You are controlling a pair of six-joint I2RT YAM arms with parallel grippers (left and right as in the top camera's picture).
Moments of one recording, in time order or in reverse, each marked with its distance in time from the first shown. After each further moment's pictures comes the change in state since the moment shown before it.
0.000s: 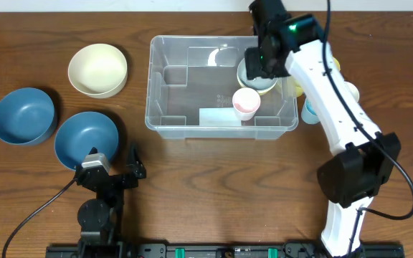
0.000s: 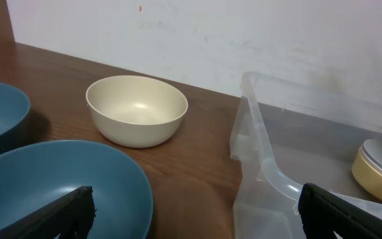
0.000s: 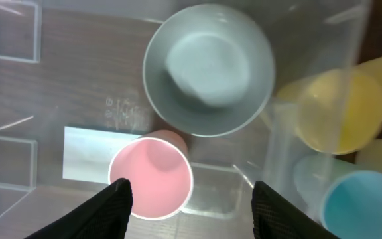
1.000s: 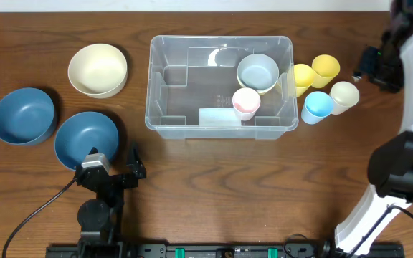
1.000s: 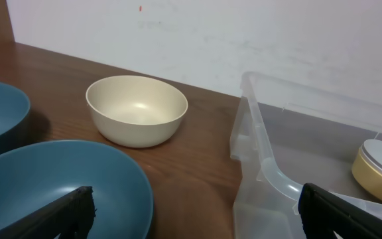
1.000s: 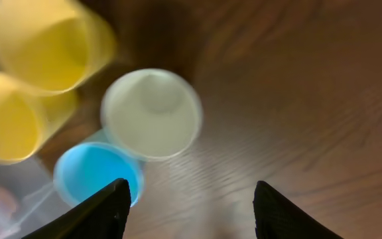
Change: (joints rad) left arm 0.000 0.000 0.000 0.000 0.000 0.000; right arm -0.607 0.000 -0.068 -0.139 -0.026 0.010
